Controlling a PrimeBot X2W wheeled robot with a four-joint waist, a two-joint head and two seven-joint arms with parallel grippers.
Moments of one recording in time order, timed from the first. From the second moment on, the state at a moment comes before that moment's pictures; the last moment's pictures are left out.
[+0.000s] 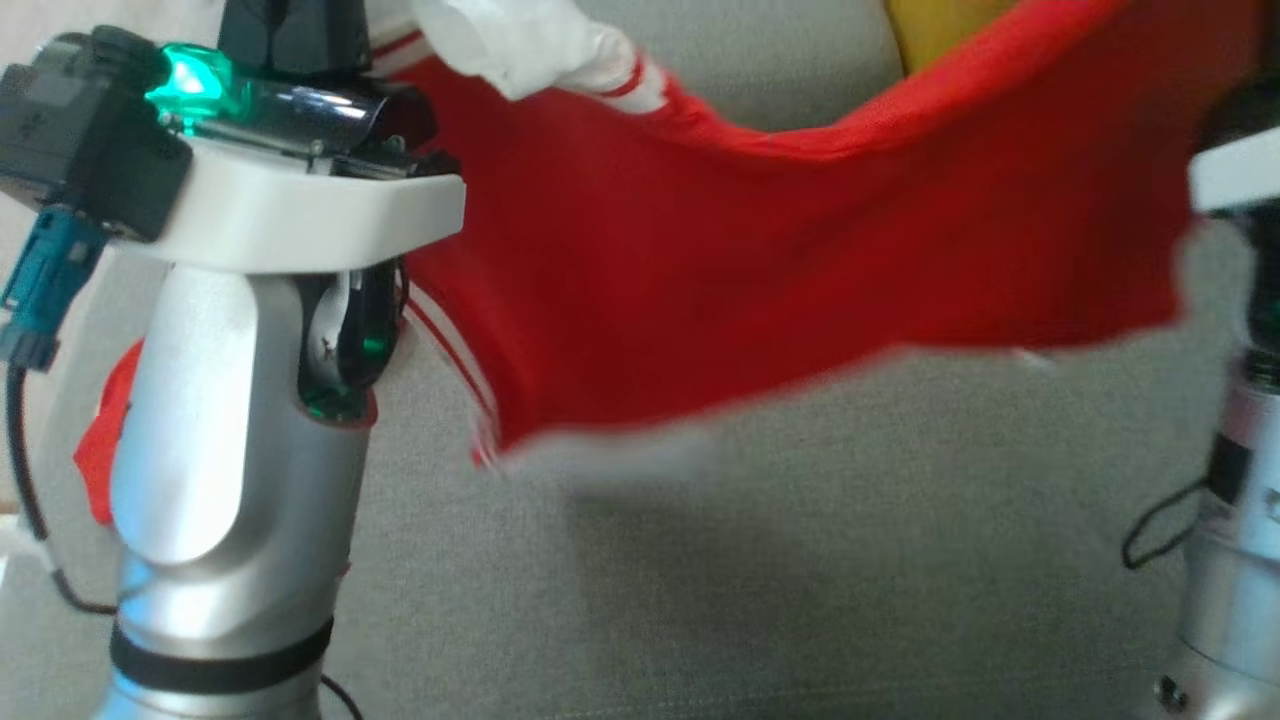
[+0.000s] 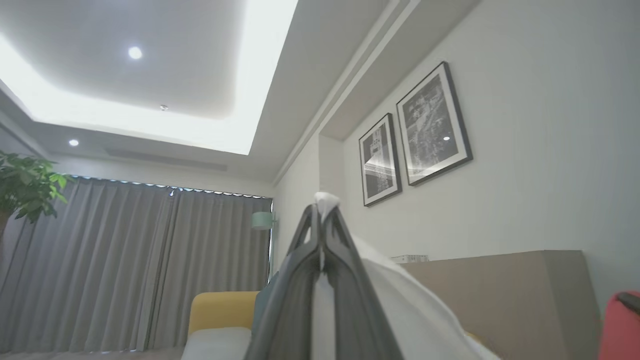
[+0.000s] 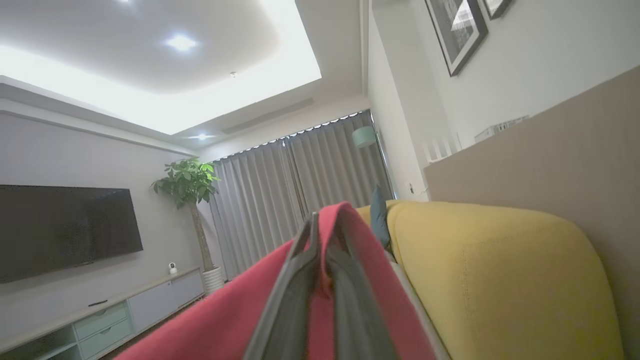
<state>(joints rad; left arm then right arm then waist) -0.66 0.04 -0.23 -0.05 -0.25 0.03 -0.23 -0.59 -0.05 -0.16 -0.10 0.40 0.12 0.32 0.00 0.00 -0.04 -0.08</state>
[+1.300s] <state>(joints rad) -1.36 0.11 -0.23 0.59 -0.22 -0.12 -0.26 -1.40 -0.07 -0.12 0.96 0.34 0.12 -0.22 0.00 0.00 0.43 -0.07</state>
